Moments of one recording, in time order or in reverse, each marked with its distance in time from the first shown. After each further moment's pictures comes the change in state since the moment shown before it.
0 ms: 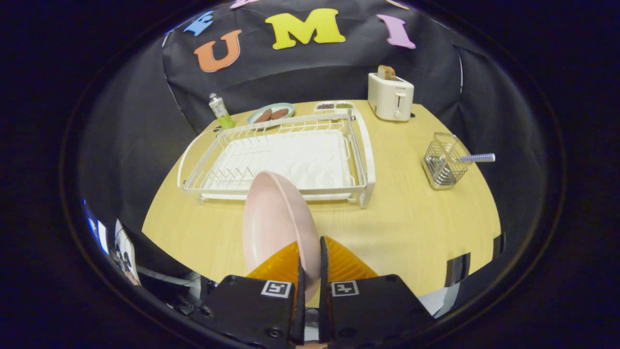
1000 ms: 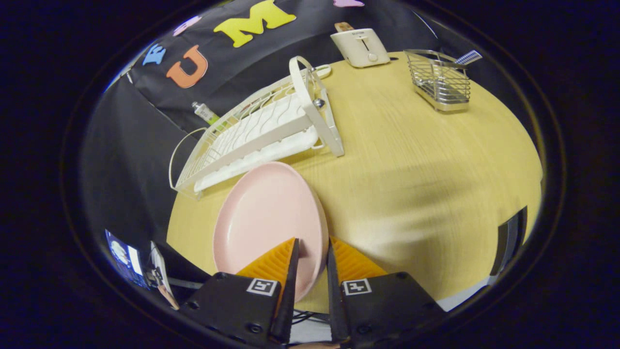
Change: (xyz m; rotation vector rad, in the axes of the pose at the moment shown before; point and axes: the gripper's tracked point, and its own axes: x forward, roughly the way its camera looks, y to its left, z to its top) arm 0.055 -0.063 -0.038 0.191 0.047 0.121
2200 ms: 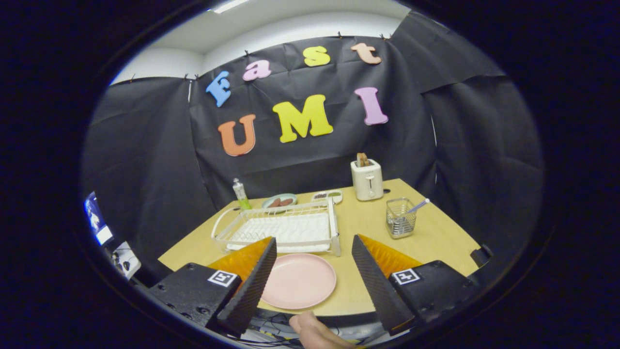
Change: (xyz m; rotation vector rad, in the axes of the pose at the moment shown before) arm -0.218 0.071 0.020 -0.257 -0.704 0.011
